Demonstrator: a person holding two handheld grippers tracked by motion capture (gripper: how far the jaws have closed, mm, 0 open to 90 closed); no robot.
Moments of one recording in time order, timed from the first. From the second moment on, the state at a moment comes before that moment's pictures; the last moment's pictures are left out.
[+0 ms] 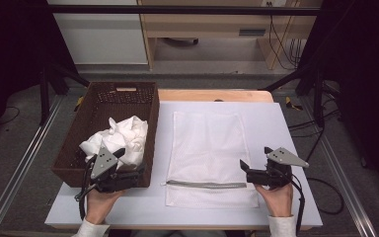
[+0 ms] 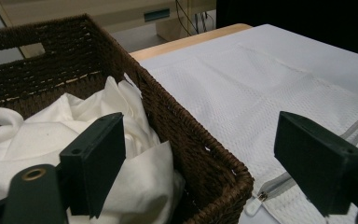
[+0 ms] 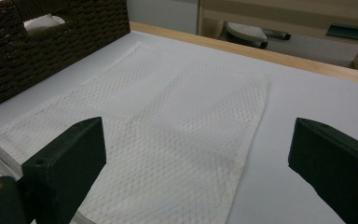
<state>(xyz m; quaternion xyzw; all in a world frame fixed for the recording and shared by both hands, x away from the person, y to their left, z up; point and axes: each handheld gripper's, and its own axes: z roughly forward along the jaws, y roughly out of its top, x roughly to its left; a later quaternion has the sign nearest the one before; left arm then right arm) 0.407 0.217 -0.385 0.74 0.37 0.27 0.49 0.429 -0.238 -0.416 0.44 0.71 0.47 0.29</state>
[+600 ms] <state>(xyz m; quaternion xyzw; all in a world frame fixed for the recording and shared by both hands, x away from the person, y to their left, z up) 0.387 0.190 -0.386 0.74 0.35 0.22 0.53 0.422 -0.211 -0.414 0.40 0.74 0.47 0.25</state>
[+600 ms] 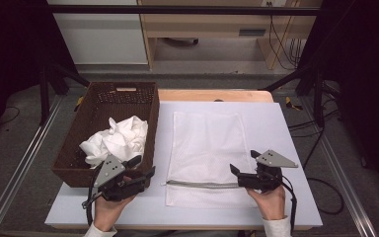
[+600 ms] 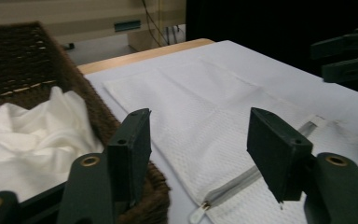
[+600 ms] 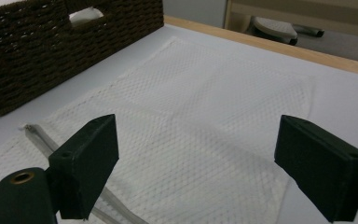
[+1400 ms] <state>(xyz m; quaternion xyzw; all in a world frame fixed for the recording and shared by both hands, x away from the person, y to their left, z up) 0.391 0.113 -0.465 0.84 0.29 0.14 0.44 0.431 -0.155 -0.460 0.36 0.82 0.39 0.18</state>
